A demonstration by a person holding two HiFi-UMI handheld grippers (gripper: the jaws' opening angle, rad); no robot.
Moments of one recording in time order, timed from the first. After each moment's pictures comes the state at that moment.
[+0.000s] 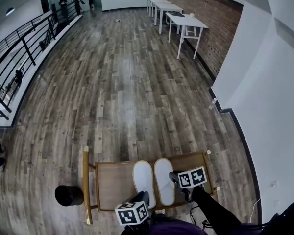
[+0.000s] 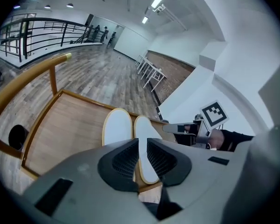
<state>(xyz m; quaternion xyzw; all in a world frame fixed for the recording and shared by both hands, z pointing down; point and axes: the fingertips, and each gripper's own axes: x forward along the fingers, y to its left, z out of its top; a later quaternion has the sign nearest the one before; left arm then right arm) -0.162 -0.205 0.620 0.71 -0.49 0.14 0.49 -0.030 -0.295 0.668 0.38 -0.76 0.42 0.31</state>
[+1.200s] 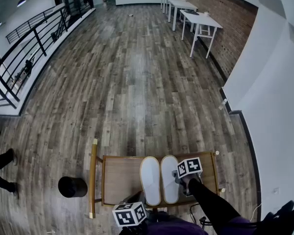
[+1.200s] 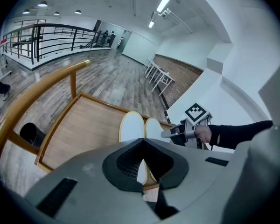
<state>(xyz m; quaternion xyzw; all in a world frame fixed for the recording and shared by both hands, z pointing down) -0.202 -0.190 0.620 0.68 -0.54 0.13 0.48 -0.043 -0.297 0.729 0.37 -0.67 0.52 0.39</state>
